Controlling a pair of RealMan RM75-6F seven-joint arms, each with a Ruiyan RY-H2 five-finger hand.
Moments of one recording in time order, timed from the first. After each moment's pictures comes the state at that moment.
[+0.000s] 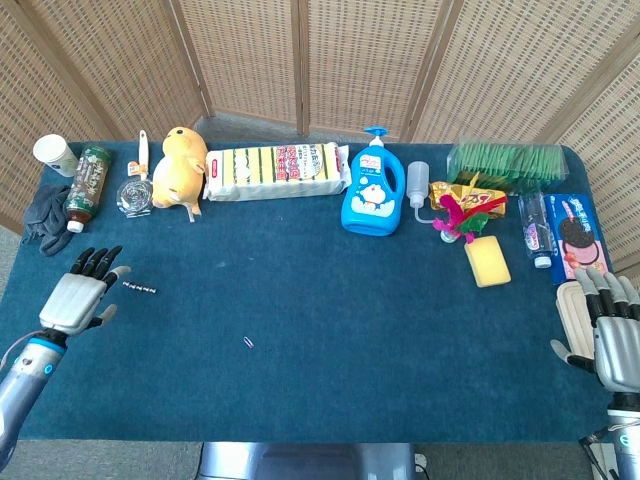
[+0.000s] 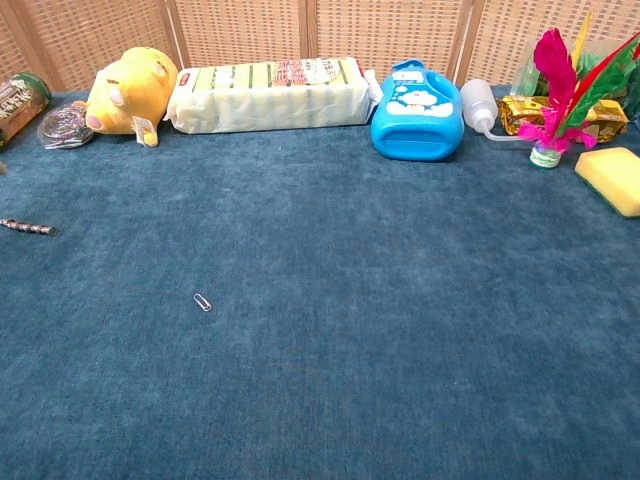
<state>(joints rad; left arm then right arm) -0.40 -1.35 -0.03 -1.11 1.53 1.12 -0.01 0.09 -1.11 0.13 -1.62 -1.42 1.49 -0.05</state>
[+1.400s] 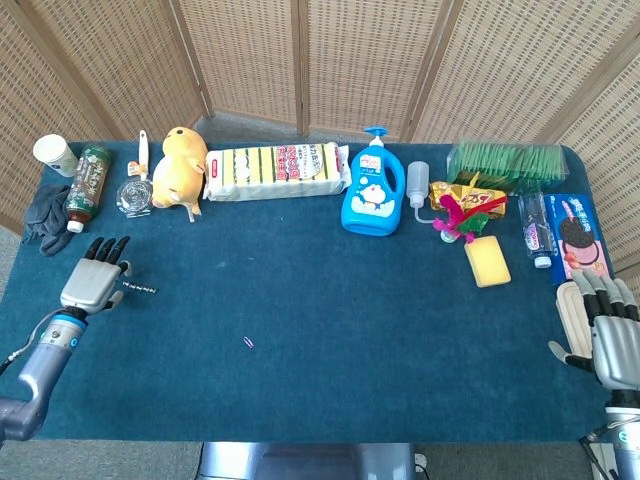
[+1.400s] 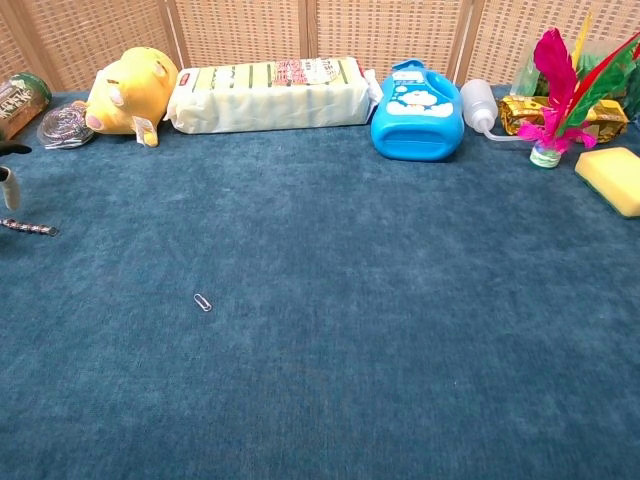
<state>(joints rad) -0.49 -1.51 -0.04 -0.88 1.42 0.96 0.06 0.10 -1.10 0.13 -1.61 -1.39 1.44 -0.01</state>
